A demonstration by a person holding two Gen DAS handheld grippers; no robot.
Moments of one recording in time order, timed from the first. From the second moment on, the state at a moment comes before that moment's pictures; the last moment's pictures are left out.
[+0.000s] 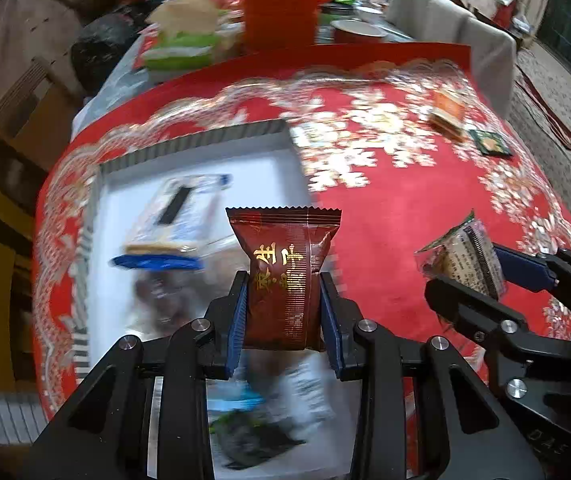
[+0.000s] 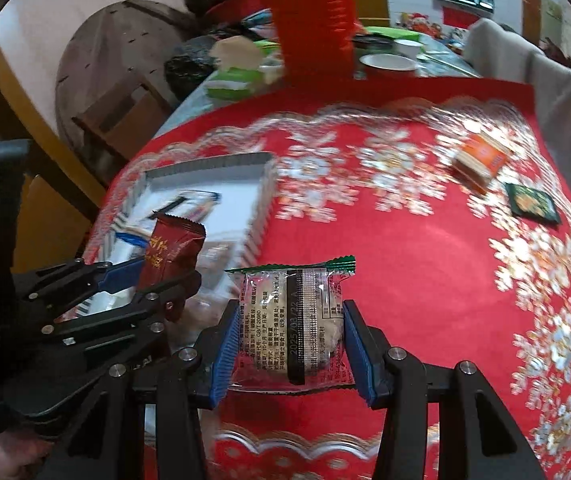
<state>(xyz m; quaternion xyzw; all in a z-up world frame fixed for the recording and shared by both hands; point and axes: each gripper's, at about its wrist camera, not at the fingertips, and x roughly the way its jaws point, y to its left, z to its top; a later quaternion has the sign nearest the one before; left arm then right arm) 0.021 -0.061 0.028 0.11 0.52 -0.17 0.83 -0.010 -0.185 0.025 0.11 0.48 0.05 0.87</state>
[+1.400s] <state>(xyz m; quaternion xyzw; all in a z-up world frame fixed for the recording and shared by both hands) 0.024 0.017 0.013 0.07 0.53 -0.07 0.84 0.017 -0.127 0.022 0.15 0.47 0.12 0.86</state>
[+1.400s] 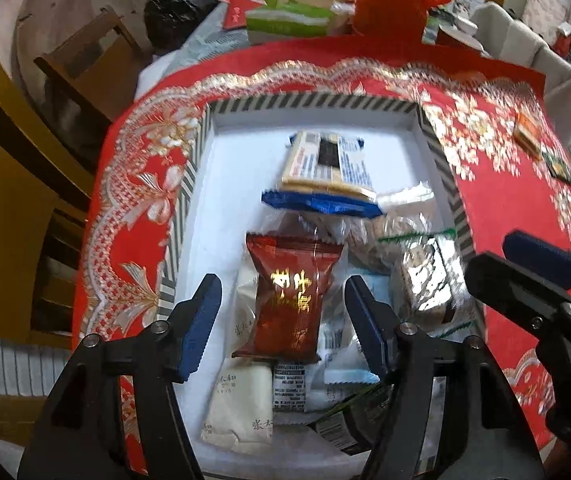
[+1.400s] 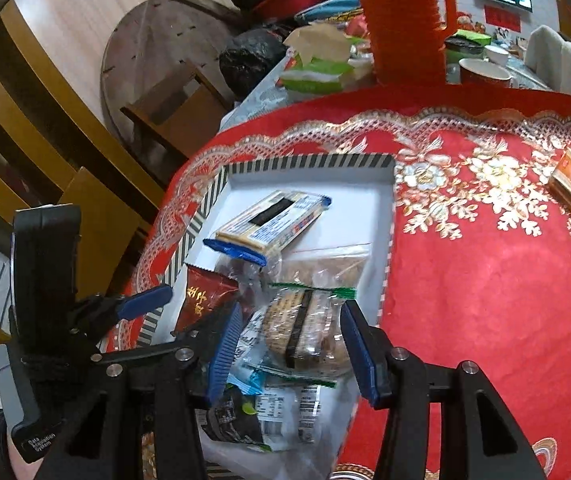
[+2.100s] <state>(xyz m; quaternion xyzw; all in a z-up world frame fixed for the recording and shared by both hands) 0.011 -0.219 0.008 0.13 0.52 -0.20 0.82 -0.031 -0.435 -0.005 0.25 0.46 -0.08 0.85</state>
